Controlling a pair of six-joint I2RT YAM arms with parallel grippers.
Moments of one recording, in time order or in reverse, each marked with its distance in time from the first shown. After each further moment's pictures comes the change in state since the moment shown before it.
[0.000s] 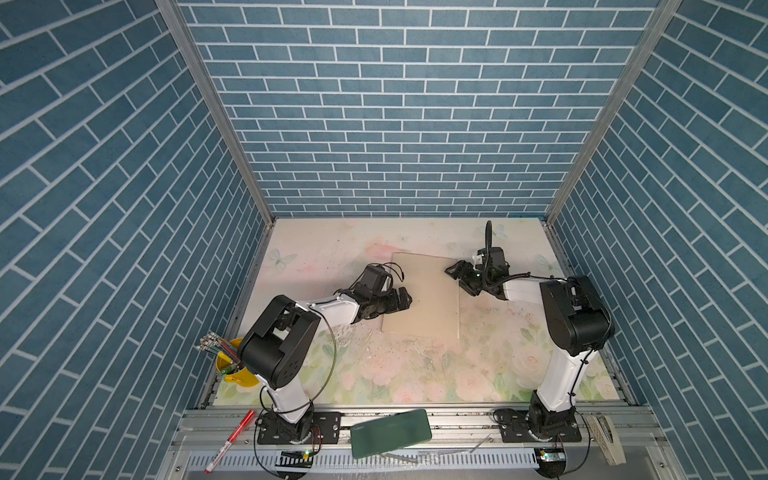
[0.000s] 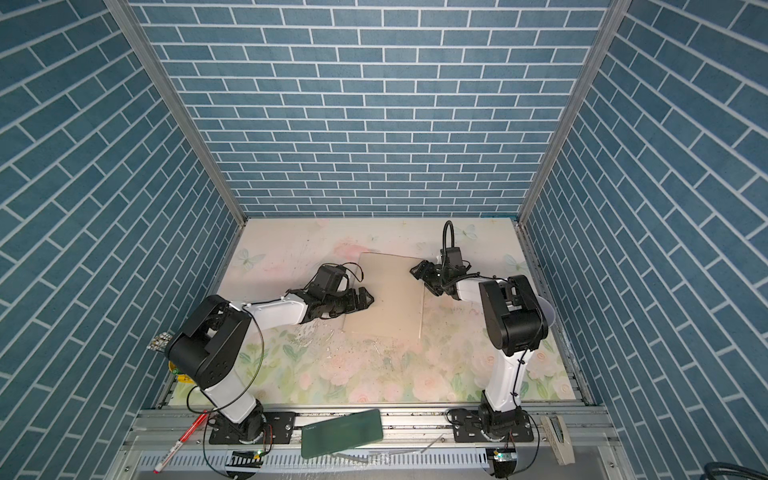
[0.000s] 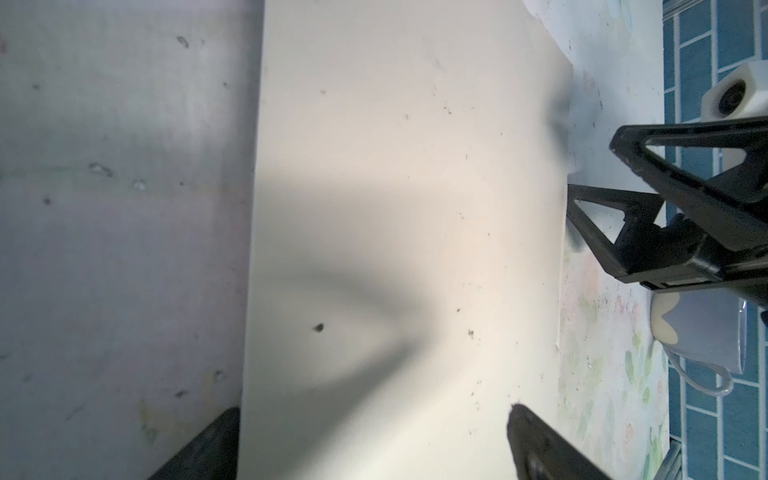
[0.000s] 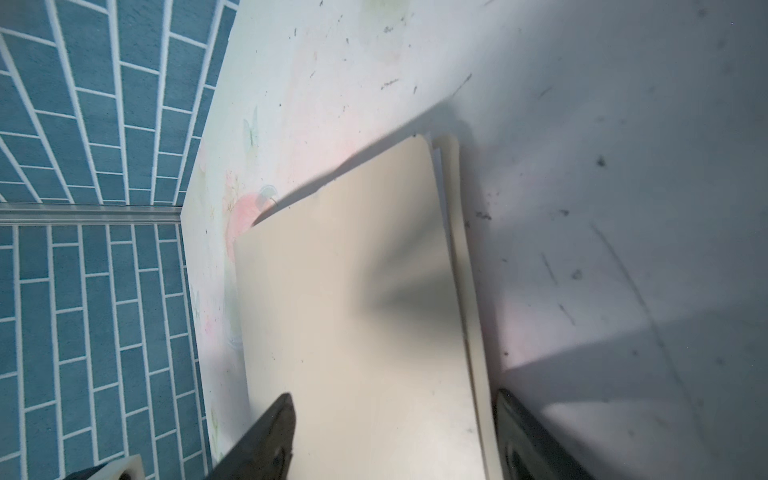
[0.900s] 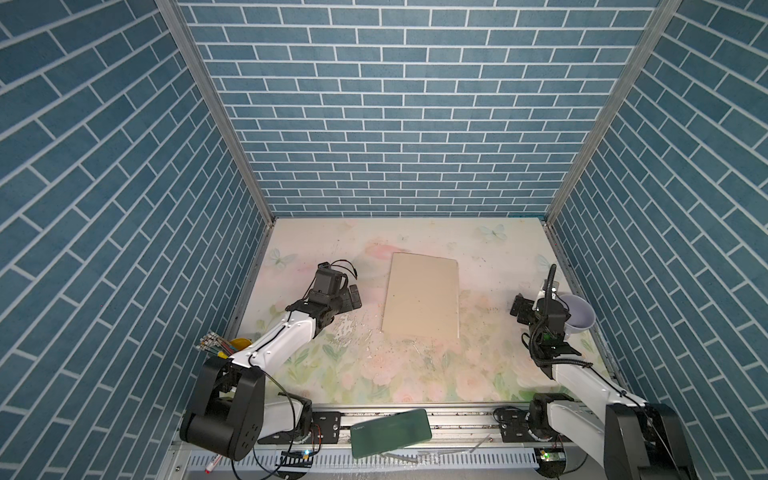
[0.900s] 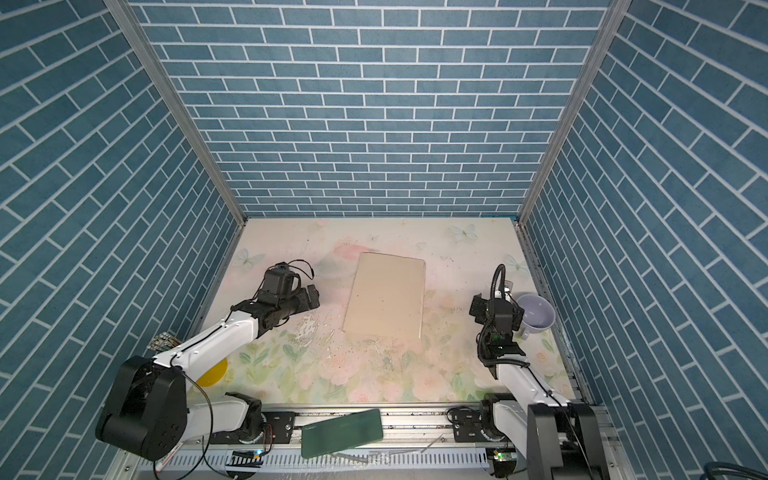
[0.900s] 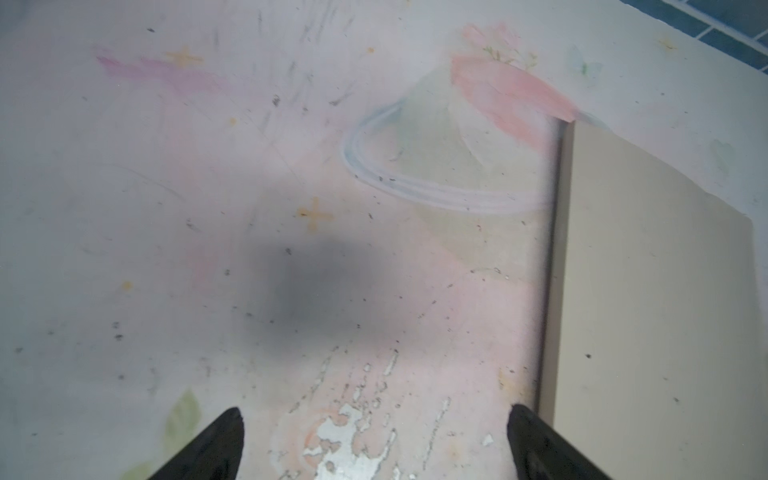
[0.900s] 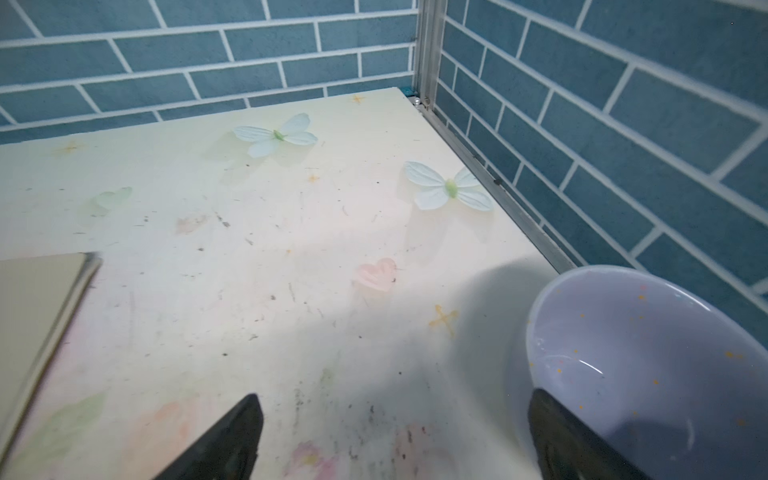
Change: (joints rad) left arm 0.270 -0.411 -0.173 -0.239 -0.349 0.241; right arm -0.235 -0.799 -0.765 0.301 0.754 -0.712
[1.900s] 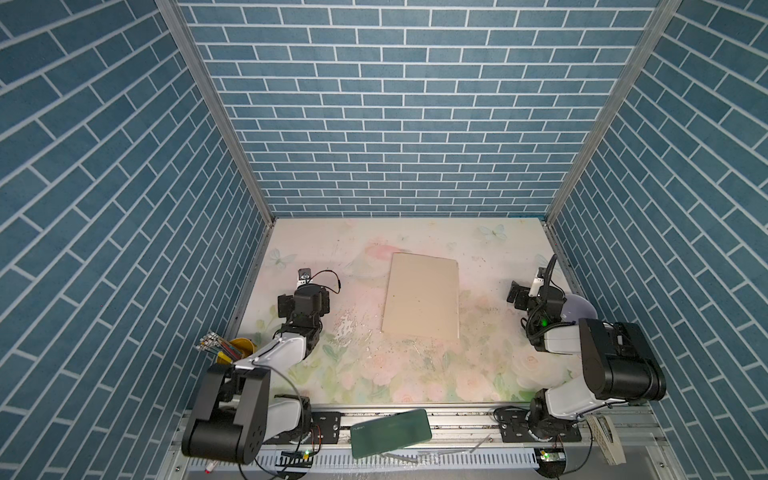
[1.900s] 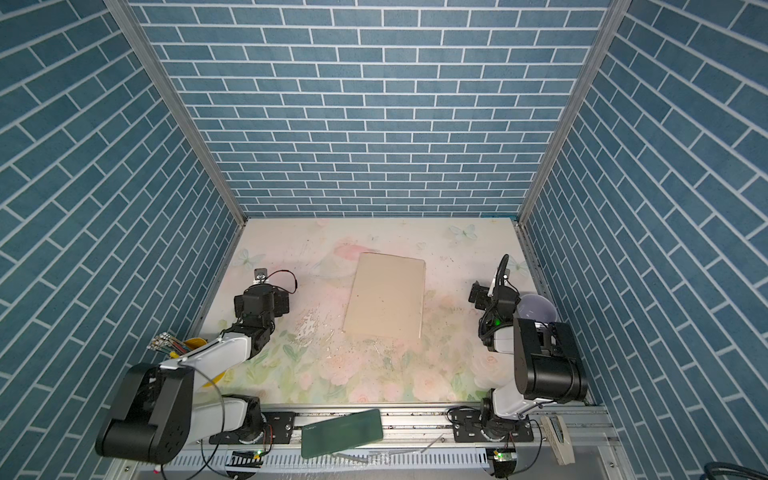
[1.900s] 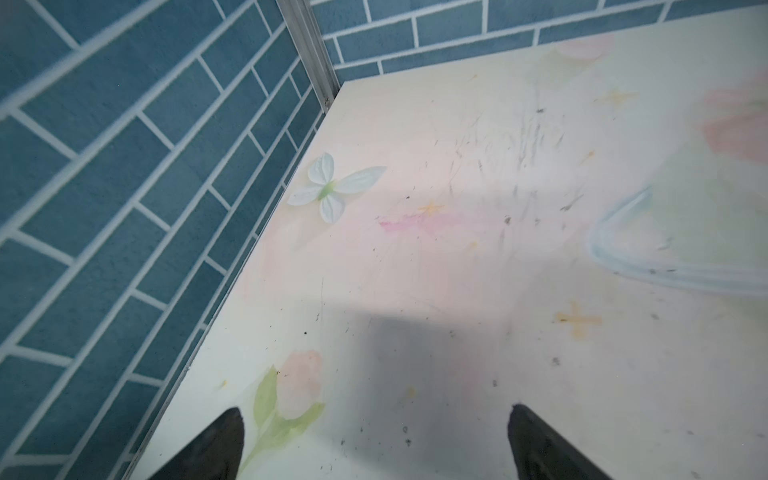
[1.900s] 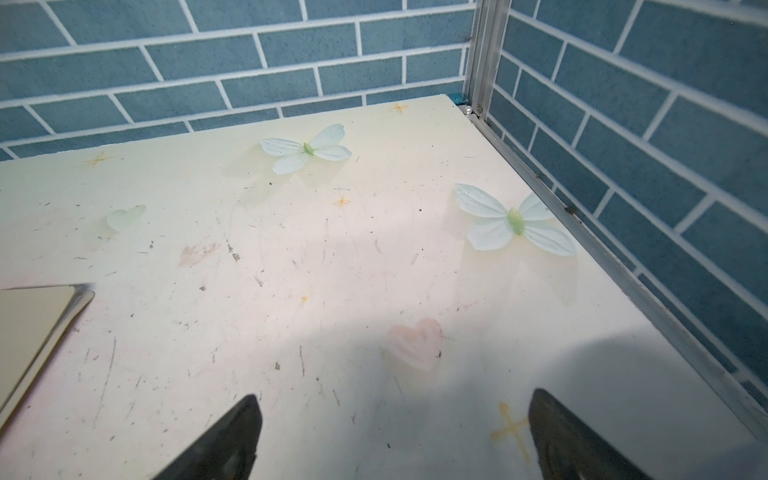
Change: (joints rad) left arm 0.171 0.011 -0.286 0.575 -0.365 0.493; right arm -0.102 0.449 0.130 0.366 -0.240 -0.057
